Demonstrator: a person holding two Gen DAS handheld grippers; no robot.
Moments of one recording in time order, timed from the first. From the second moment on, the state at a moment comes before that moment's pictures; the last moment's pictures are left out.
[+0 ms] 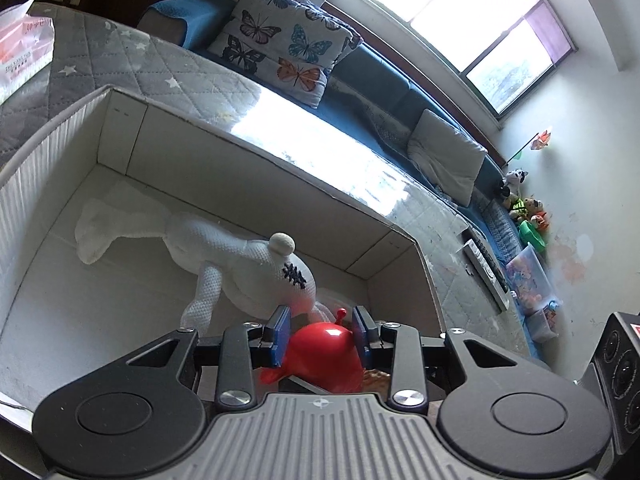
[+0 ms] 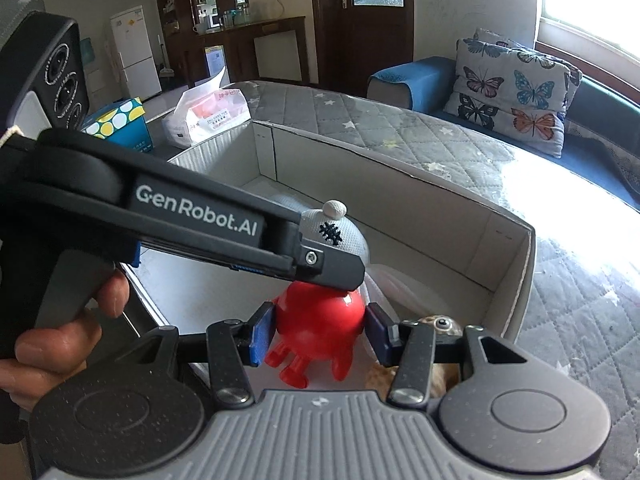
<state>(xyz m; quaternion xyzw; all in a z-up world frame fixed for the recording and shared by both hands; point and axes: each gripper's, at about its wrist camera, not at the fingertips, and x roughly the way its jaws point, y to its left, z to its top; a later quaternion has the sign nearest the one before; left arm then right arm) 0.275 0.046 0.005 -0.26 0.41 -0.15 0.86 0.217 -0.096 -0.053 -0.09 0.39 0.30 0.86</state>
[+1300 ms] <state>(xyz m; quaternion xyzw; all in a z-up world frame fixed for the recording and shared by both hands) 0.187 0.020 0.061 -0.18 0.34 -0.14 0.91 0.113 -0.142 -0.011 -0.04 0.30 0.28 0.91</state>
